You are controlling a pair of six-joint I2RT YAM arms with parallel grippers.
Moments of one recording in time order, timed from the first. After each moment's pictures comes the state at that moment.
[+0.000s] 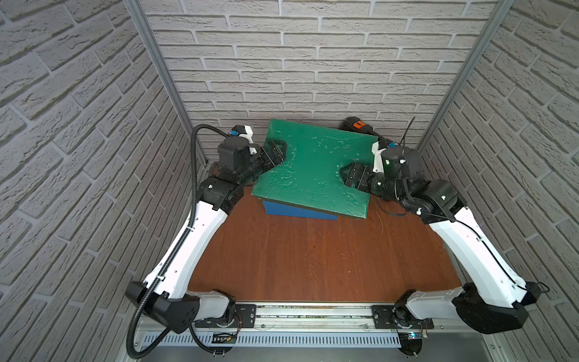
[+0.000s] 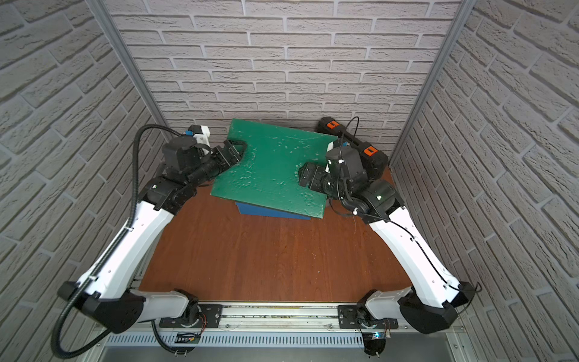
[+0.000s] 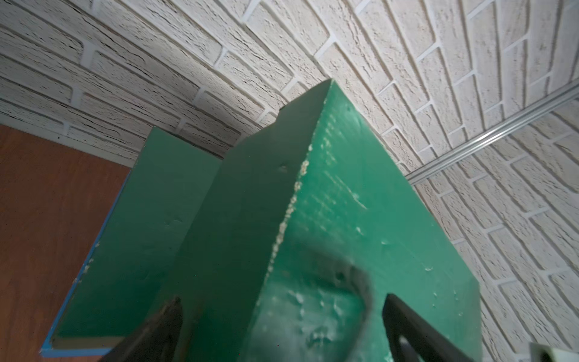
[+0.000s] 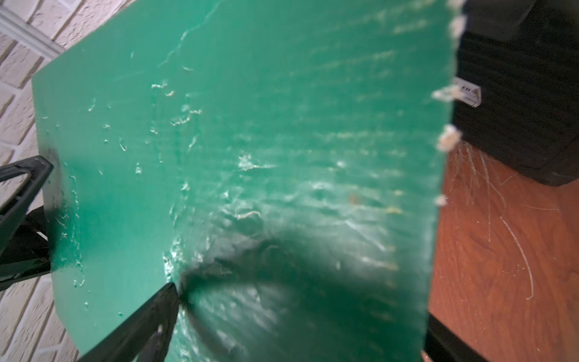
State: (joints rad) left arm -0.42 1.38 1.61 -0.50 0.10 -0.78; right arm 0.55 1.38 1.83 -1.02 0.16 0.69
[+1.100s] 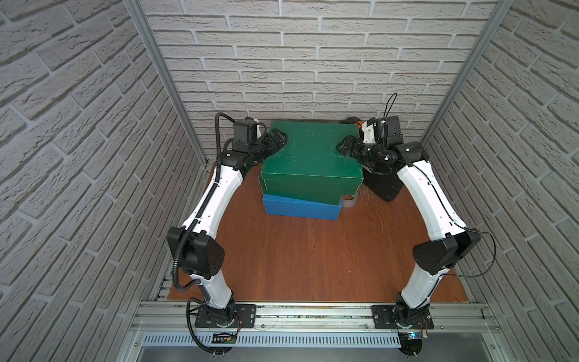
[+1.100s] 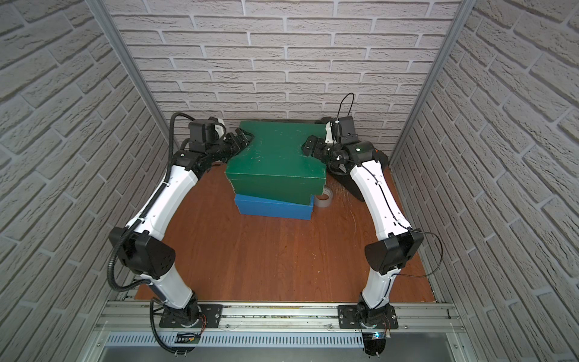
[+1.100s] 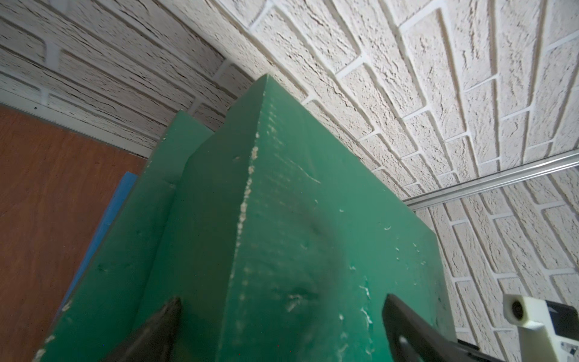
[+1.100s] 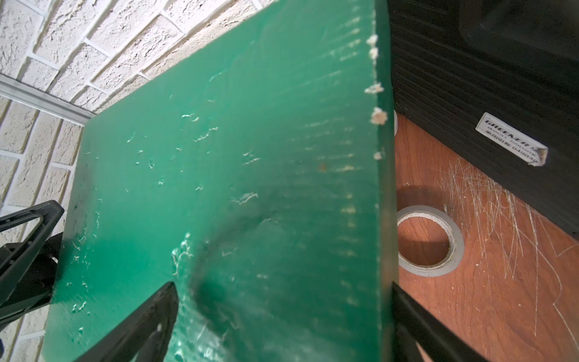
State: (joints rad) left arm -0.28 1.72 1.86 -0.55 0.28 -0.78; right arm 0.25 1.81 2.13 -0.98 -0.18 0.56
